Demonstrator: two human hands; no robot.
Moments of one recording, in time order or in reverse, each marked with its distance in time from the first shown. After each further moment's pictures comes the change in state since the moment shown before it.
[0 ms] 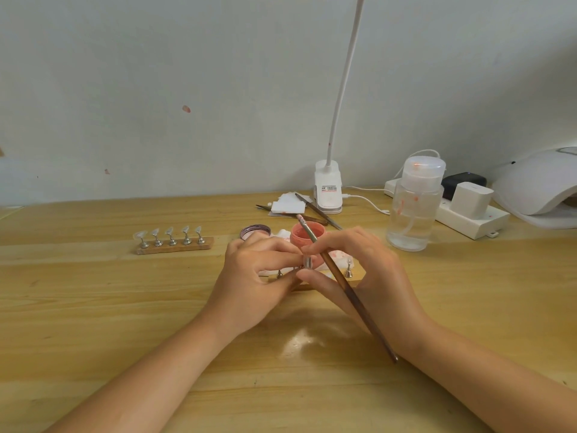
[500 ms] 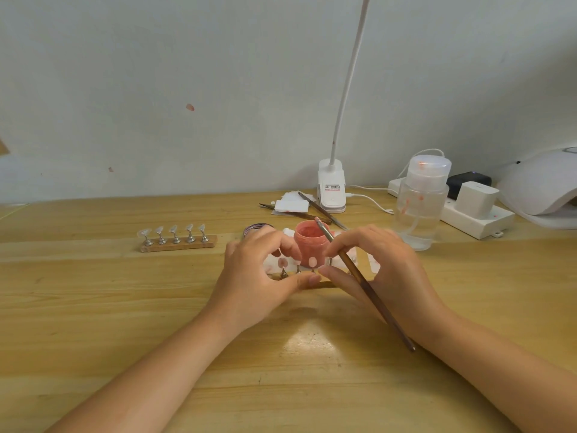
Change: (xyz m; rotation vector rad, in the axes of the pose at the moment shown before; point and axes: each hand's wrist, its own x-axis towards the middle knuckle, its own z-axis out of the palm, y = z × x) left_hand 0.000 0.000 -0.003 0.006 -0.019 -0.108; right_hand 0.000 0.015 -0.011 -0.125 -0.087 0.006
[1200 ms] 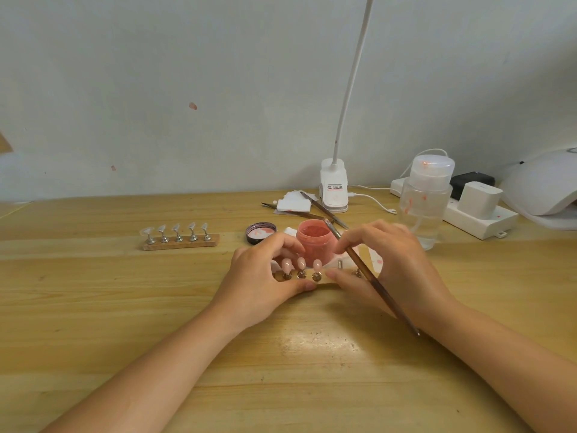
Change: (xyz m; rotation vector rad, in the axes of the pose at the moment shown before) left_hand 0.001 -0.010 0.003 -0.125 -0.120 -0.190; right_hand 0.002 0.007 -0.005 -0.129 -0.057 0.021
